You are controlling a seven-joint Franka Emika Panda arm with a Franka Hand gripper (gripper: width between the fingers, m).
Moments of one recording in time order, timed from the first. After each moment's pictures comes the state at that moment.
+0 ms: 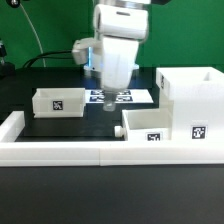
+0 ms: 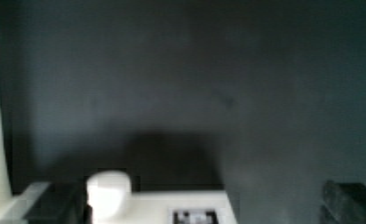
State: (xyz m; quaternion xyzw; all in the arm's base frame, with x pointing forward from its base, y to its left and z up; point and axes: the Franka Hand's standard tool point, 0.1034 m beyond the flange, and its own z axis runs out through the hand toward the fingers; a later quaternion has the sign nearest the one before) arm 0.552 -0.048 0.054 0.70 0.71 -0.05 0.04
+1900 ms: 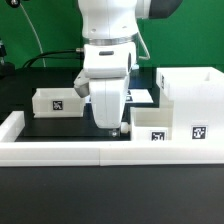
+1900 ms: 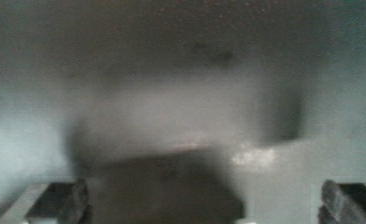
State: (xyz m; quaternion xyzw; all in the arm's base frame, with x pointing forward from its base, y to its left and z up) arm 0.549 -0.023 0.013 0.76 0.64 -0.01 -0.06
